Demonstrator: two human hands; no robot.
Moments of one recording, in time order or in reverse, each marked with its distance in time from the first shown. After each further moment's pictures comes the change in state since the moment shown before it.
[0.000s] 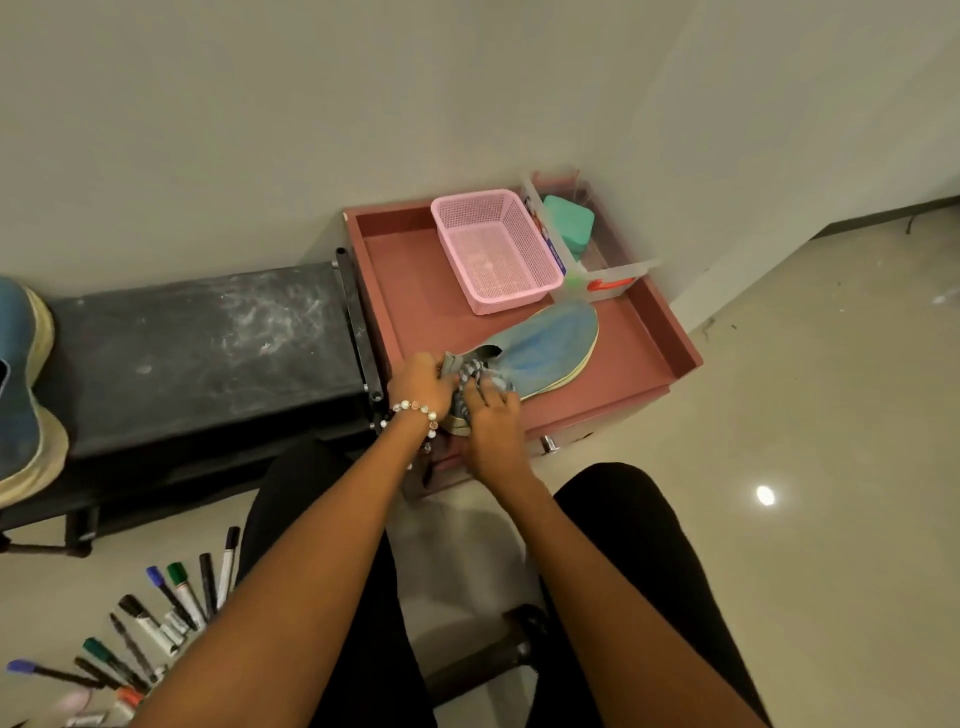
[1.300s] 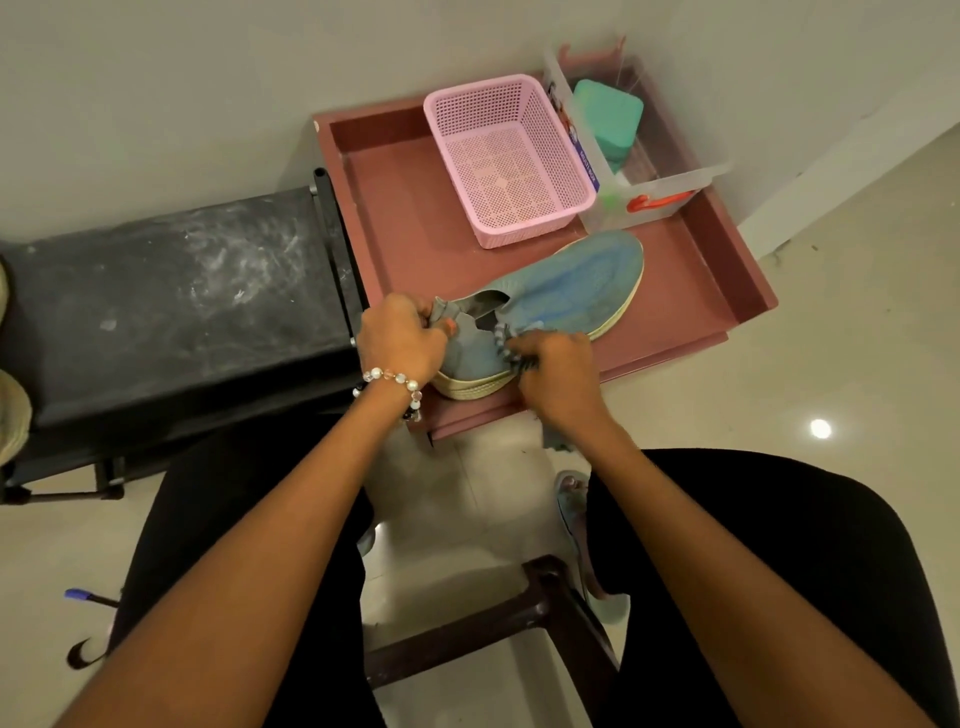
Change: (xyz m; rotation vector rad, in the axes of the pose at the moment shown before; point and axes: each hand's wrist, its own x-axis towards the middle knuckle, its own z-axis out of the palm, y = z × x) left_hand 0.015 0.001 0.010 0.066 0.146 -0.055; right_hand 0.016 0.052 -0.035 0.211 0.010 0.154
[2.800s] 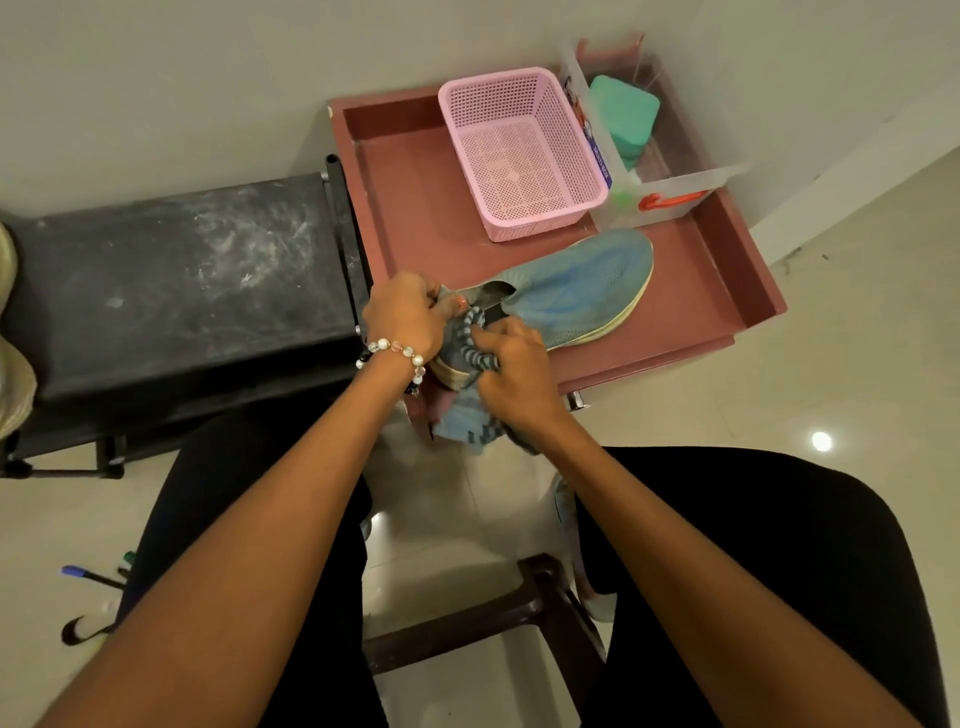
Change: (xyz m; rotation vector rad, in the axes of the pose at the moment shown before) left_hand 0.010 0.003 -0.001 0.026 -0.036 0.053; right_hand -0.004 -0.036 0.013 0.110 -0.146 -0.089
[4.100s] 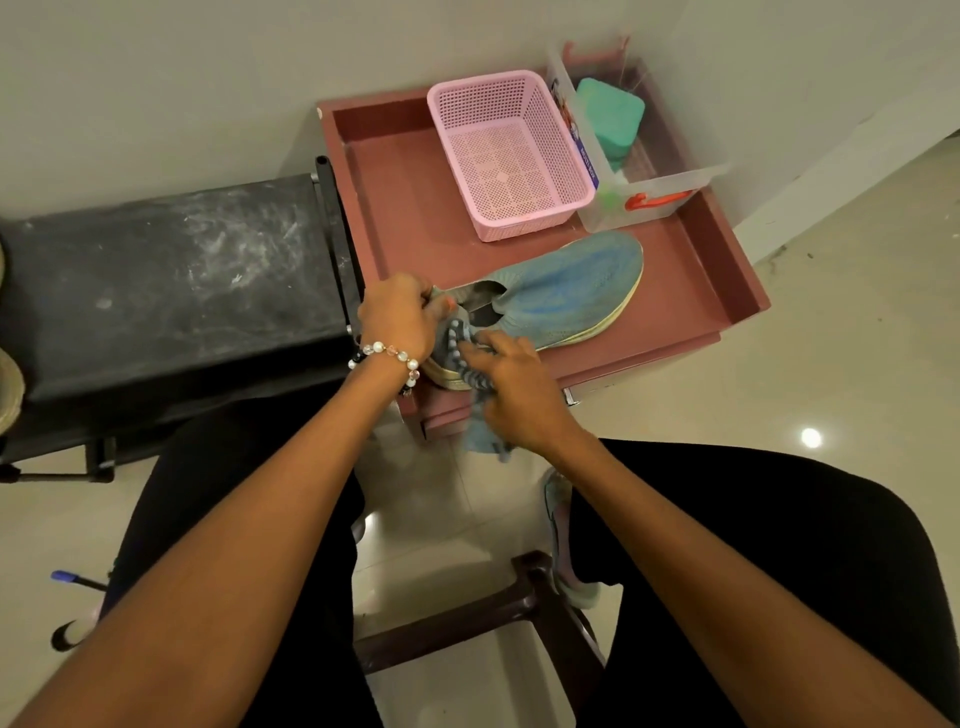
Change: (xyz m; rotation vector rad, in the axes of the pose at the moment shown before) left_hand -0.004 0.001 0.000 0.052 -0.004 0.040; right_hand -0.016 0.020 -0.003 -0.247 -0.091 -0.142
